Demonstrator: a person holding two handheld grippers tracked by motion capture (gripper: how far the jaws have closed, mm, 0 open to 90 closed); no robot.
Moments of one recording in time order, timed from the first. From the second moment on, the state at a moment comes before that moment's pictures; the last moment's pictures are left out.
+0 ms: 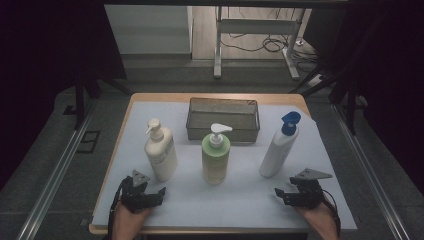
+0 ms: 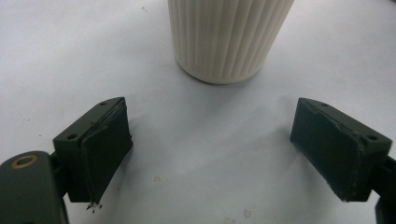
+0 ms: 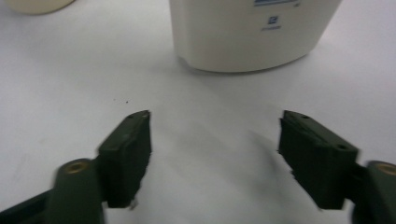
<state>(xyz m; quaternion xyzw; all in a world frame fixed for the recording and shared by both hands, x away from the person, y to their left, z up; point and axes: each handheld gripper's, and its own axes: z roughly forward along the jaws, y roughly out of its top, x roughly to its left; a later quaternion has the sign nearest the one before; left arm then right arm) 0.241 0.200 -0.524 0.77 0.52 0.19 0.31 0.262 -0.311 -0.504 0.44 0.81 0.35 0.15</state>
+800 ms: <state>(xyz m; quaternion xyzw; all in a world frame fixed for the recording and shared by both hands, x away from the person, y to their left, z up) 0.241 0.200 -0.524 0.77 0.52 0.19 0.31 0.280 -0.328 -0.497 0.47 0.79 0.36 0.17</state>
